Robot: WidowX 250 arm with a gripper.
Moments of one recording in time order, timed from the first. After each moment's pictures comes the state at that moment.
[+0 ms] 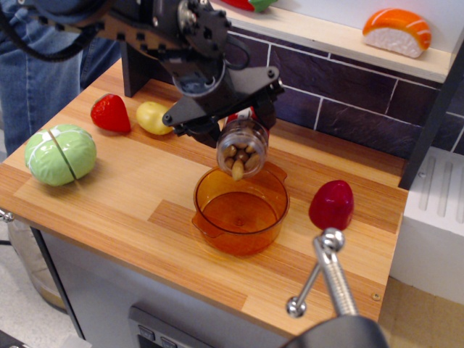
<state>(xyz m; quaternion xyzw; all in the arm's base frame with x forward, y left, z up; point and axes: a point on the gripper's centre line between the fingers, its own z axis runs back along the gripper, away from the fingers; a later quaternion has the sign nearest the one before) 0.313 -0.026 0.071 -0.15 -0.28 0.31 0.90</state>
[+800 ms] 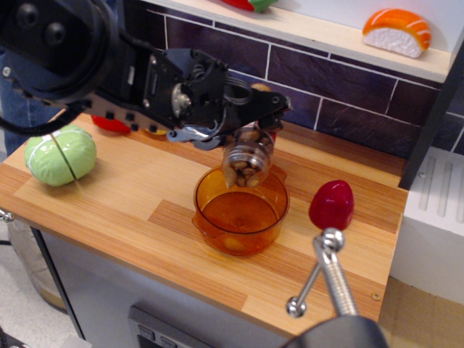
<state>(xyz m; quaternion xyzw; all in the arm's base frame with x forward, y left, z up) 0.311 -0.035 0.077 -0.15 -0.41 0.27 0.86</state>
